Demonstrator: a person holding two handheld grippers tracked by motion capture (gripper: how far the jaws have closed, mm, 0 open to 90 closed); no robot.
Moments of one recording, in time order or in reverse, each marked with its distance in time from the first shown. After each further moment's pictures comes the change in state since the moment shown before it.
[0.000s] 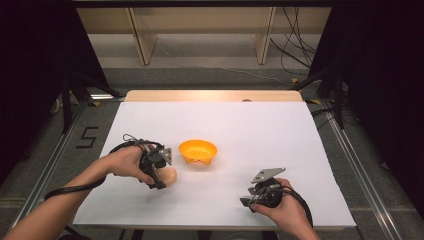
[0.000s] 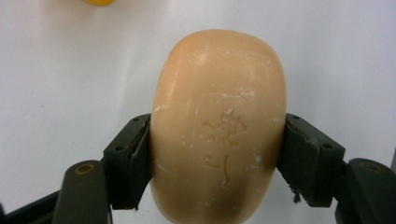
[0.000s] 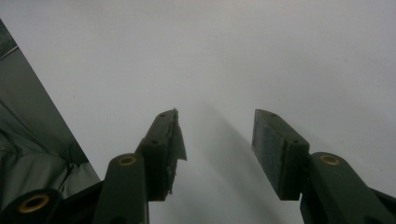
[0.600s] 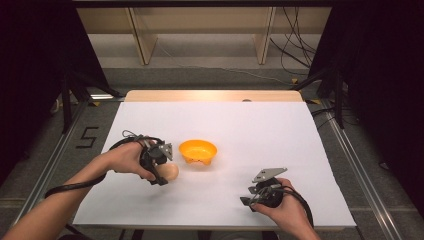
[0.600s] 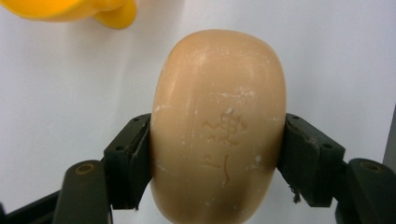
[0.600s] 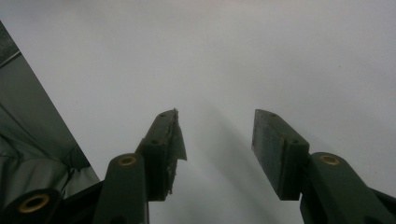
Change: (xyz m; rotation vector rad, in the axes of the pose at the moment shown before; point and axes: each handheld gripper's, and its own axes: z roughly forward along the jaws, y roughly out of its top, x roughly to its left) left arm 0.002 0.006 -0.011 -0.036 0.009 -0.005; right arm -0.001 0.000 -0.004 -0.003 -0.018 -0.004
